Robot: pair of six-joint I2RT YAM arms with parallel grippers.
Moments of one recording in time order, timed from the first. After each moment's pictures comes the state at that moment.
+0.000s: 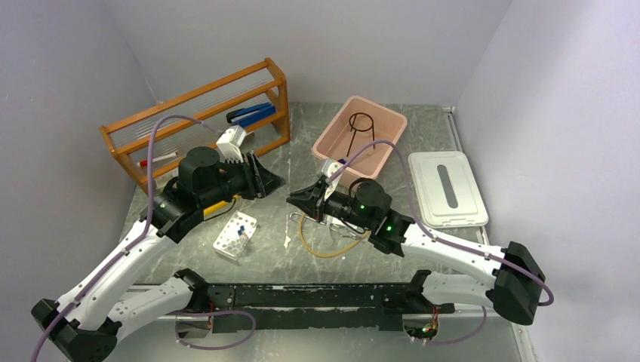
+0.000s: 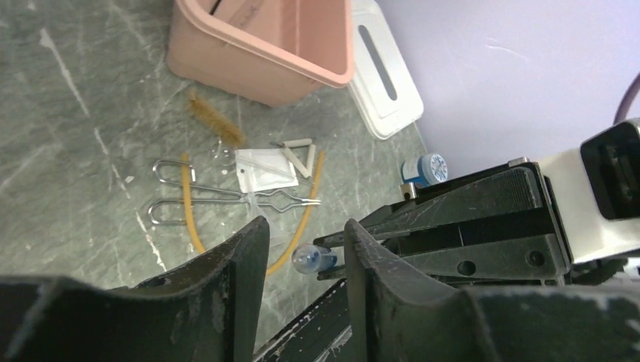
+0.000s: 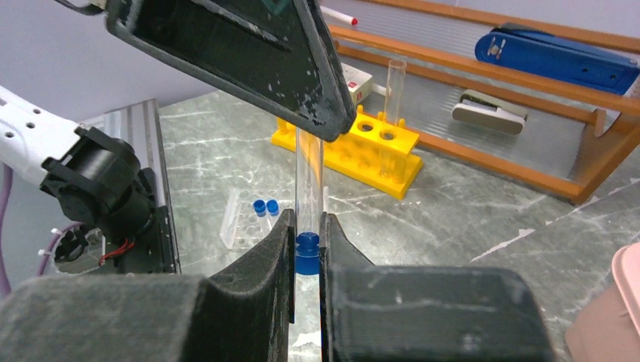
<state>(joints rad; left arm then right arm) -0.61 0.90 0.97 -0.40 0.19 -0.67 0.98 1.12 0.68 0.45 -0.18 0.05</state>
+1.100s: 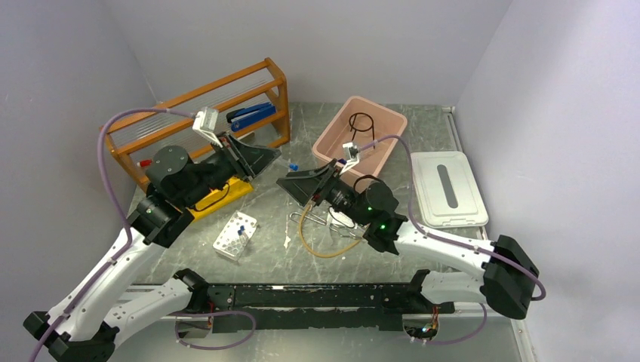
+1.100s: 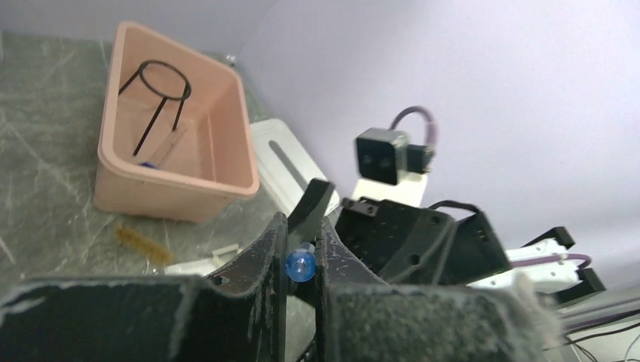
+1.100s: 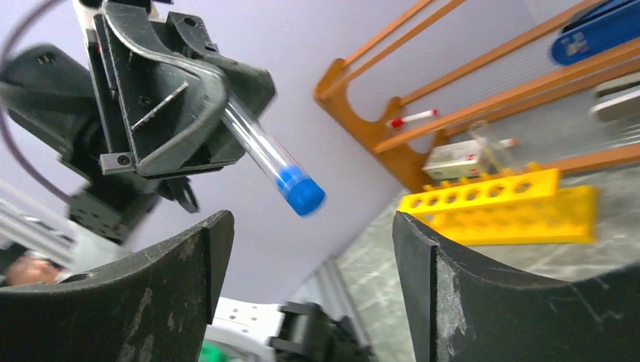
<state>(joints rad) -0.61 0.85 1.01 -0.13 0.22 -0.73 0.97 1.15 0.67 0.75 -0.02 0.78</state>
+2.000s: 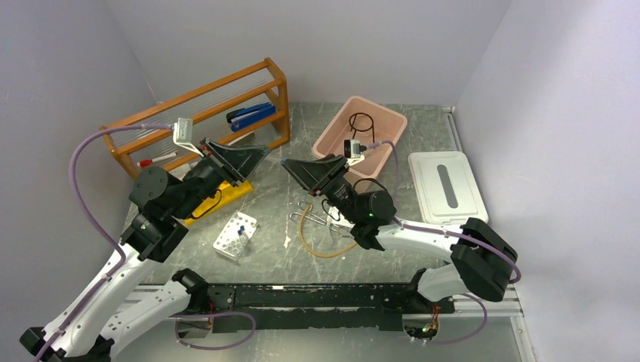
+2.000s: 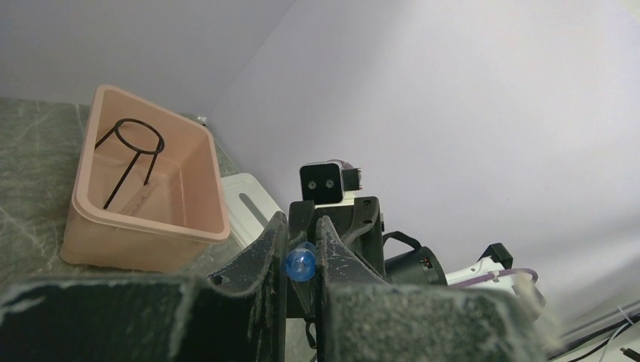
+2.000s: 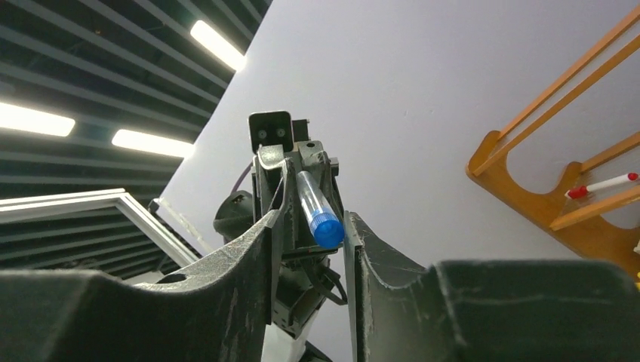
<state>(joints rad) -0.61 0.72 0.91 0.09 0.15 -0.81 0.97 1.37 0.66 1.34 0.03 1.24</state>
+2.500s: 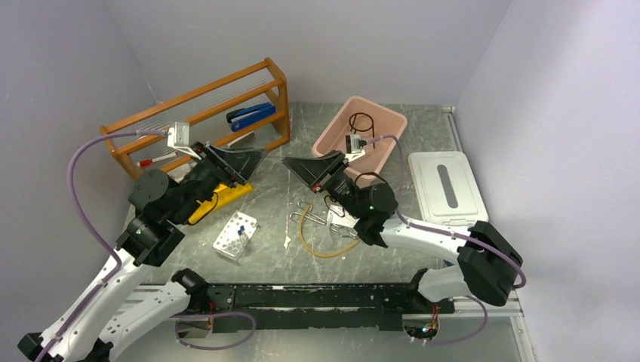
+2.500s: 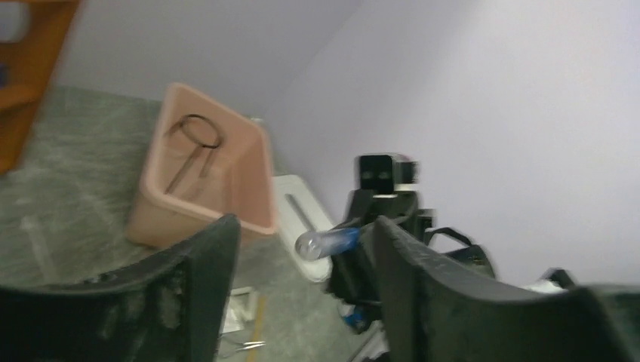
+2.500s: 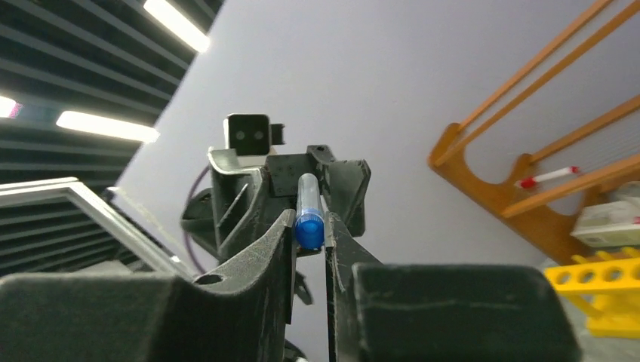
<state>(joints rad) -0.61 0.69 0.90 0.01 0.07 -0.77 0.94 1.34 0.68 1.24 -0.01 1.20</state>
